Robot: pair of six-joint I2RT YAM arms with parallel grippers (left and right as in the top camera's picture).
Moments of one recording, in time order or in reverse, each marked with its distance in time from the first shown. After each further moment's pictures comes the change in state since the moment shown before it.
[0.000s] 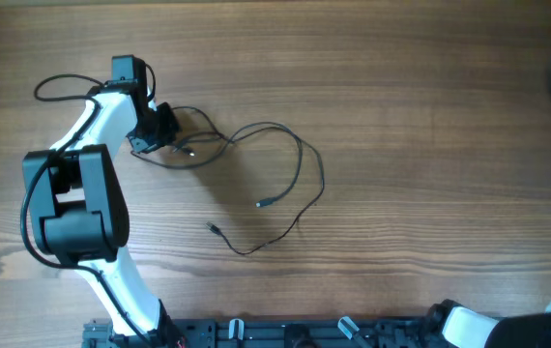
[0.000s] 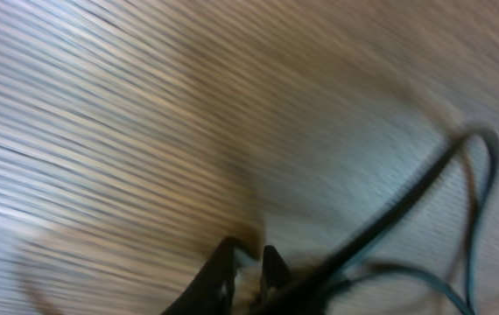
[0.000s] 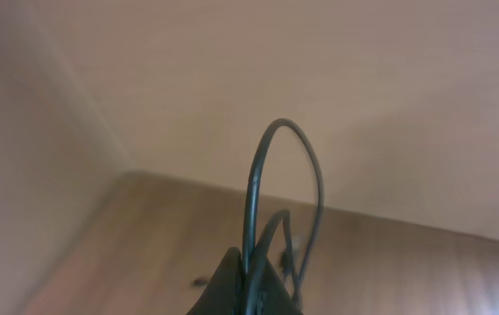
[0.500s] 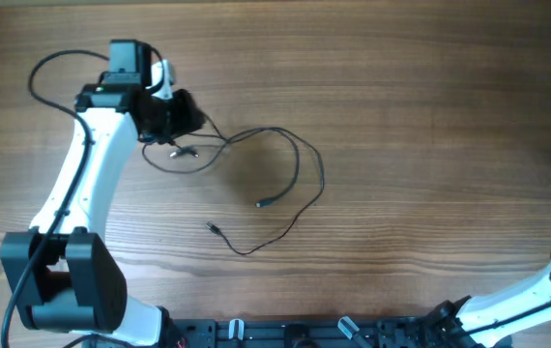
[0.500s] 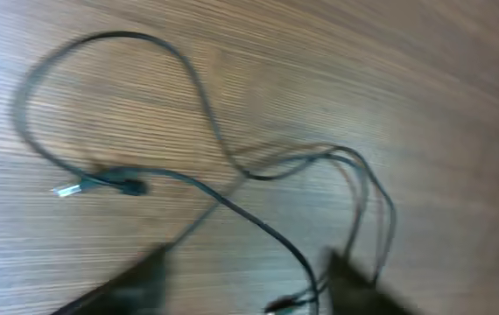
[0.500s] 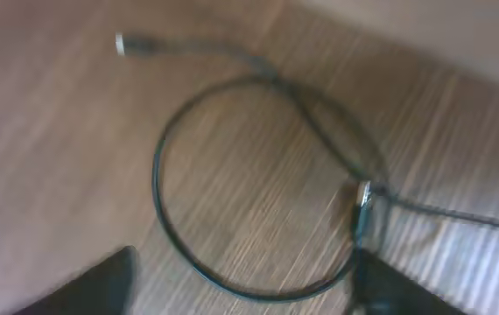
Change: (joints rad) left arm -0.126 -0.358 -0.014 -0.137 0.165 0.041; right arm -0.316 0.557 0.000 0.056 -0.521 -0.246
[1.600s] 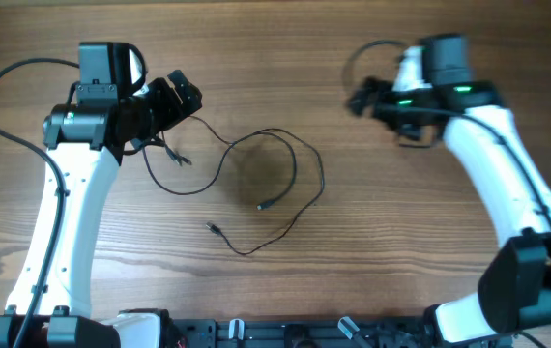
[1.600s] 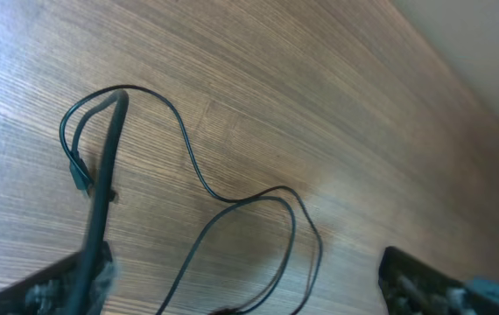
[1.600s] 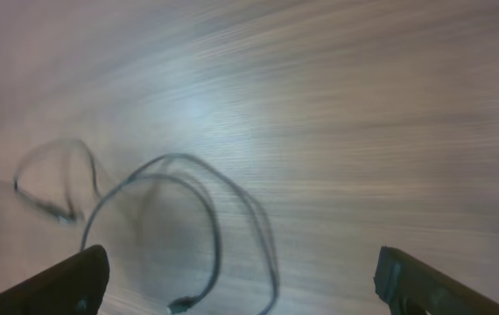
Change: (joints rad) left arm 0.025 -0.220 -0.002 -0.008 -0.057 -0.242; right arm 1.049 -0.286 -0.023 -0.407 -0.420 0.218
